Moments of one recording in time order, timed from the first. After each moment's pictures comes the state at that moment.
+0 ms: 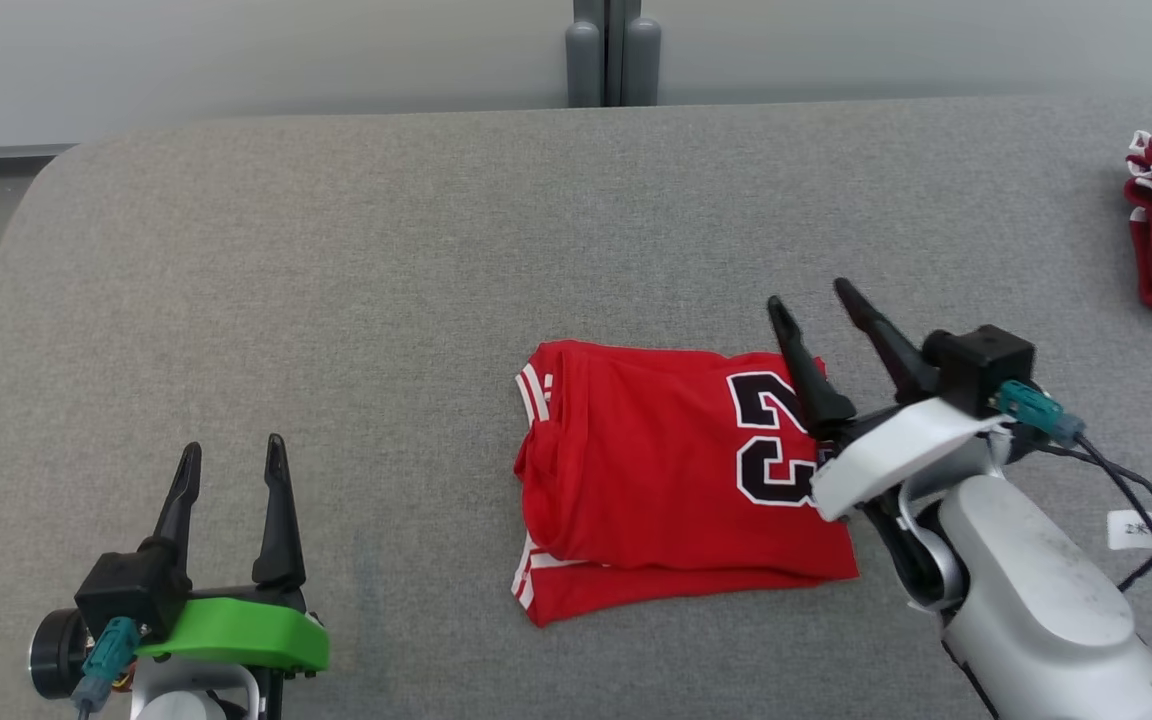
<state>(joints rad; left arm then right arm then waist) -0.08 0.05 0.02 0.22 -0.19 -0.09 -0.26 -0.46 -0.20 0.41 0.45 0.49 0.13 -0.26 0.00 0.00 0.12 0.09</state>
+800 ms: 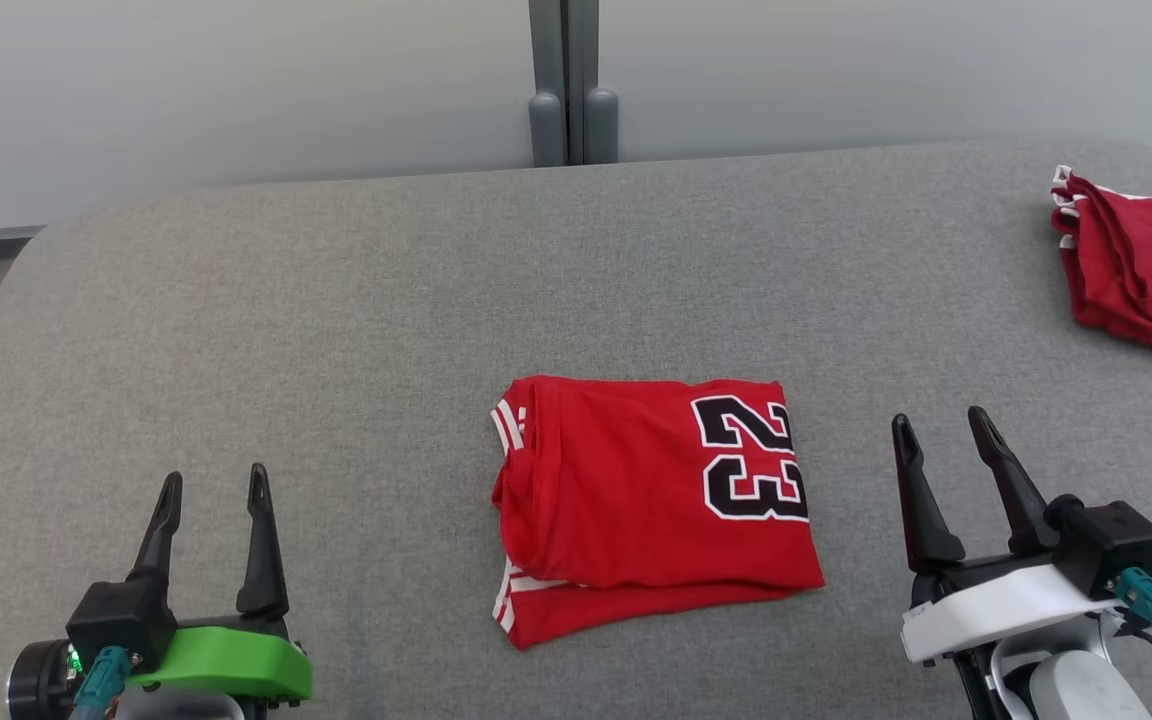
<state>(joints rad) -0.03 0.05 0.05 0.20 -0.14 -0.09 -0.26 -0.03 -0.12 0.08 0.11 0.27 0.13 -0.26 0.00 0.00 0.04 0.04</state>
